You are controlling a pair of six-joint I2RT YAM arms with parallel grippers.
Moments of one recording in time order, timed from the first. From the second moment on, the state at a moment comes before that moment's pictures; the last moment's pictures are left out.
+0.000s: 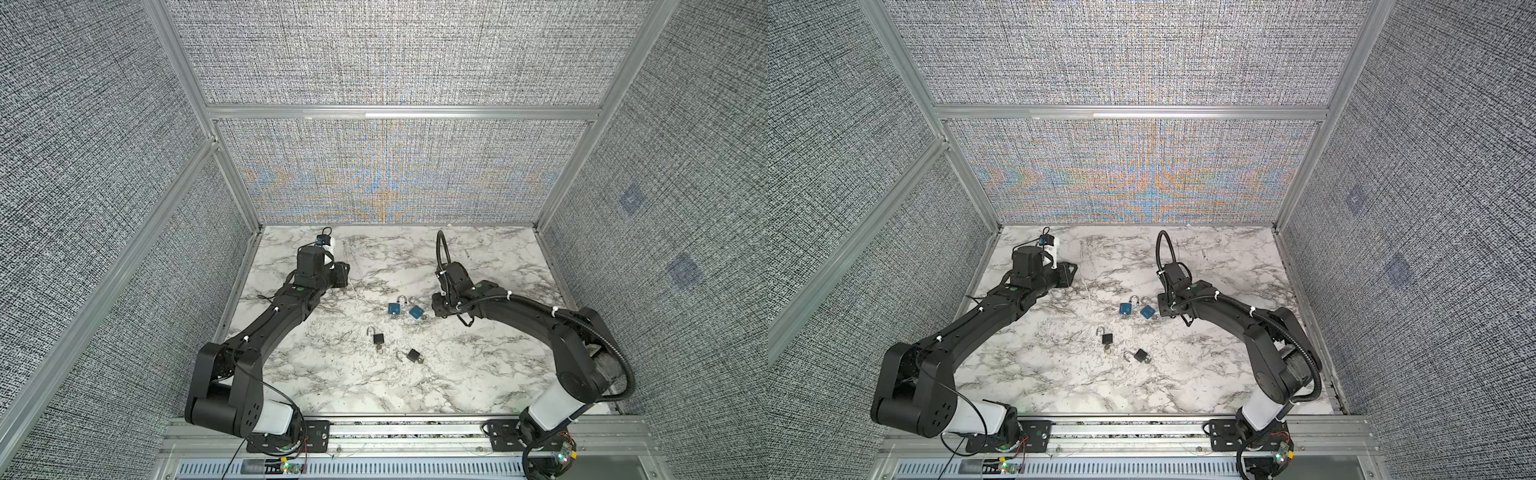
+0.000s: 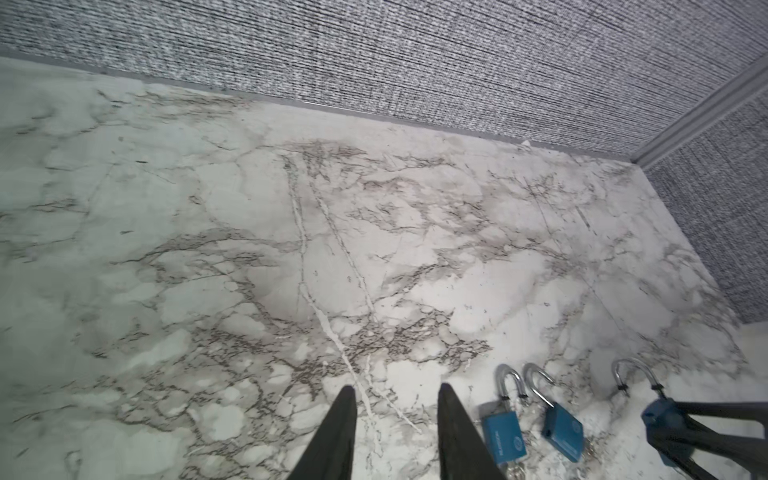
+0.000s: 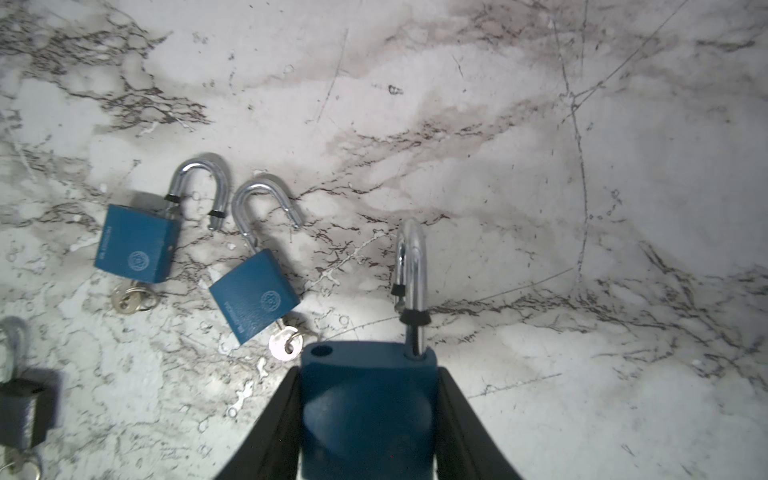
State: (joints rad) left arm -0.29 1.44 0.93 -0.05 0.20 -0.29; right arm 0.58 1.64 1.07 -0.48 0.13 0.32
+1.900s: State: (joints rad) left arm -0.54 1.84 1.02 0.30 0.85 -0.56; right arm 0.70 1.54 1.11 -0.51 -0.03 0.25
